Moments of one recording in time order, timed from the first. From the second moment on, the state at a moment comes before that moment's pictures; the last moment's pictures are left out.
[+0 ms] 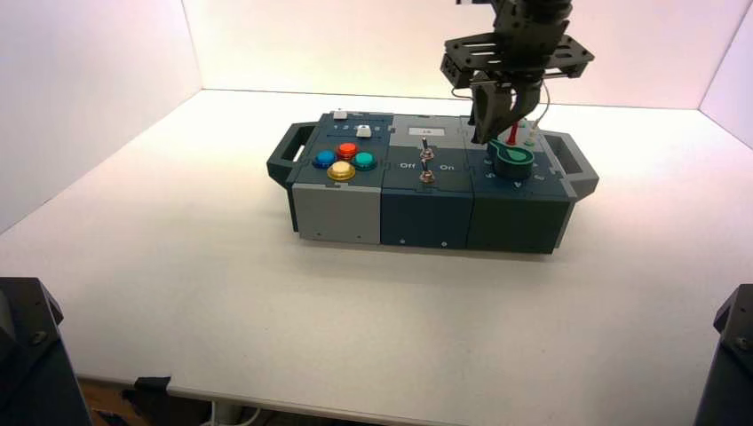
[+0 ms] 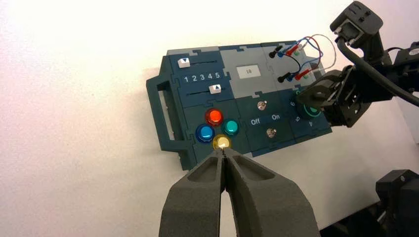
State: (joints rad) left arm -0.34 -0.66 0.87 -0.44 0.69 0.17; right arm 0.50 0.00 0.72 -0.07 0.57 0.23
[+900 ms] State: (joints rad) left arm -0.34 -0.64 0.87 -0.44 0.69 0.18; right arm 0.46 0.07 0.70 -0.14 0.57 0.23
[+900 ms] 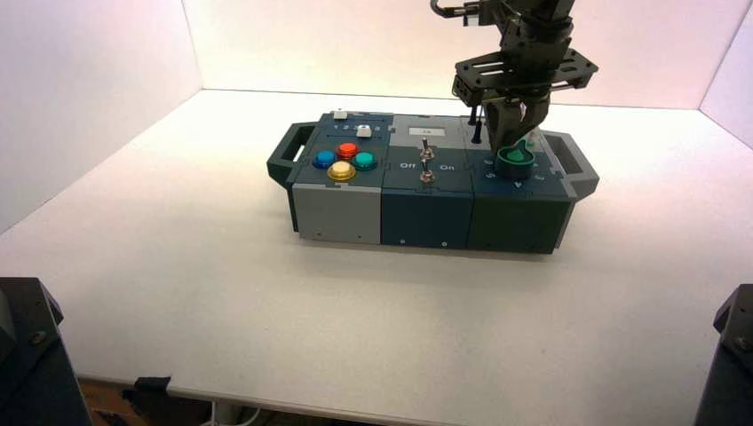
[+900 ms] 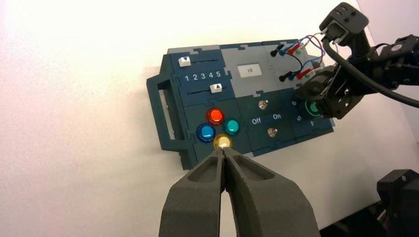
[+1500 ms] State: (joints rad) left arm -0.34 -0.63 0.86 -0.44 0.69 0.18; right arm 0.45 0.06 0.70 -0.16 0.60 0.23
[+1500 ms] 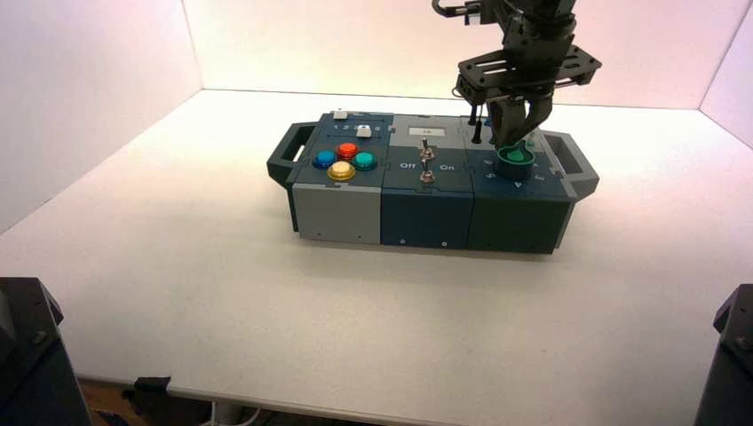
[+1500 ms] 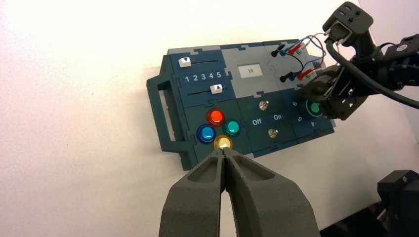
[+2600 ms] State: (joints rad) left arm -0.34 -0.63 0.86 -0.44 0.69 0.18; right arm 0.44 0.03 0.71 -0.19 0.63 0.23
